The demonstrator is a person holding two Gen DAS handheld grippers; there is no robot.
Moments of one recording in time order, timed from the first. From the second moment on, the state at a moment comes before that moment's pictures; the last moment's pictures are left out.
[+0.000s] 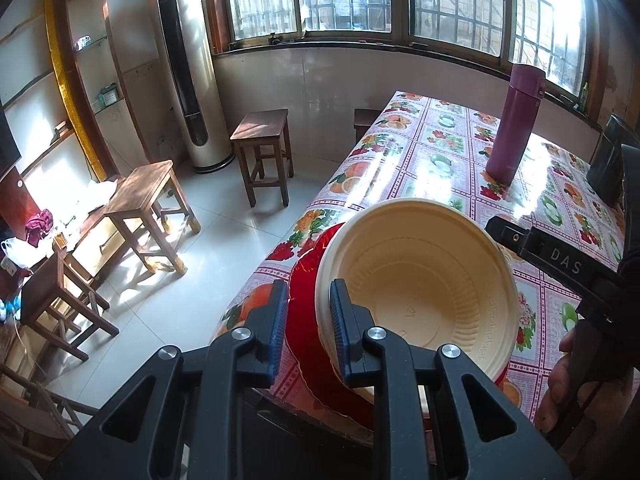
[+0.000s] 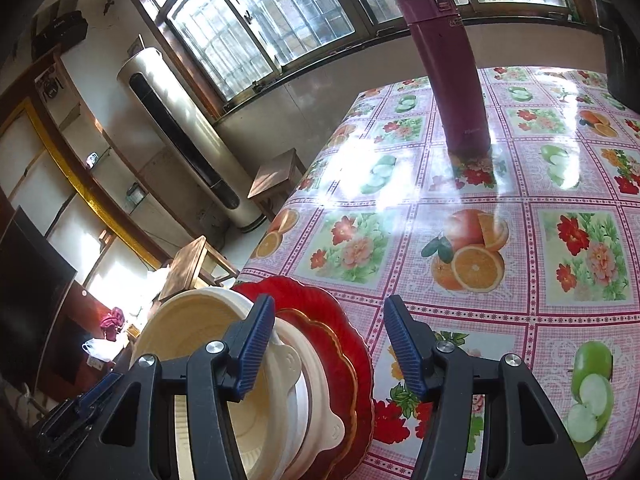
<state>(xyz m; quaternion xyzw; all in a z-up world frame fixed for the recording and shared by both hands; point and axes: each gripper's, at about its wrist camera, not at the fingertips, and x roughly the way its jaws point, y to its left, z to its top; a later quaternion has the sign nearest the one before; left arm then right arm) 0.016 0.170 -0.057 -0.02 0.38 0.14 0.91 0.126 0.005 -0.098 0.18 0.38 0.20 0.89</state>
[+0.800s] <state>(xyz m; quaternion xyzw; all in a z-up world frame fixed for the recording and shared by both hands) 0.002 0.152 -0.032 0.02 0.32 0.21 0.92 0.100 -0.034 -0.079 0.20 0.32 0.21 0.90</state>
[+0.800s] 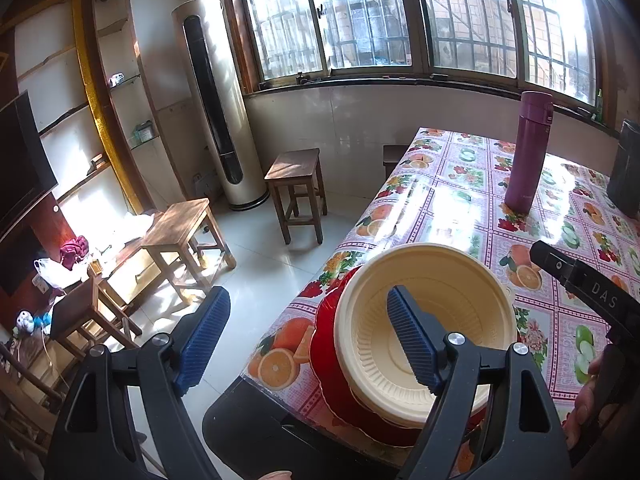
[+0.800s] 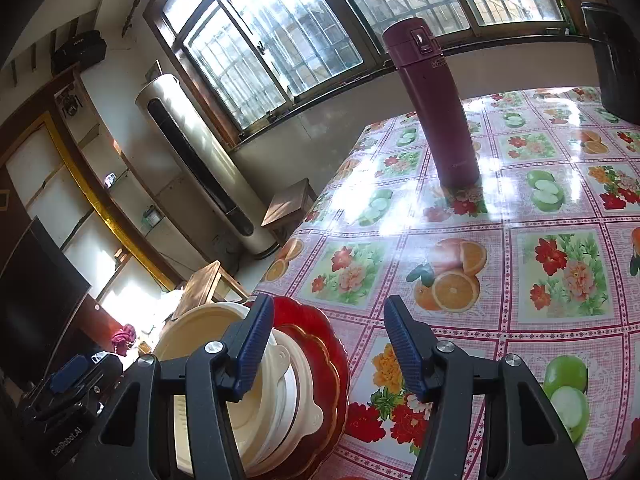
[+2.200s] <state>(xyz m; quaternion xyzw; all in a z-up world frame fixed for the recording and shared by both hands) -0.081 0.056 -0.001 -0.01 0.23 0.03 0.97 -0.100 -0.128 -0.031 0.15 0.09 0.19 0.97</state>
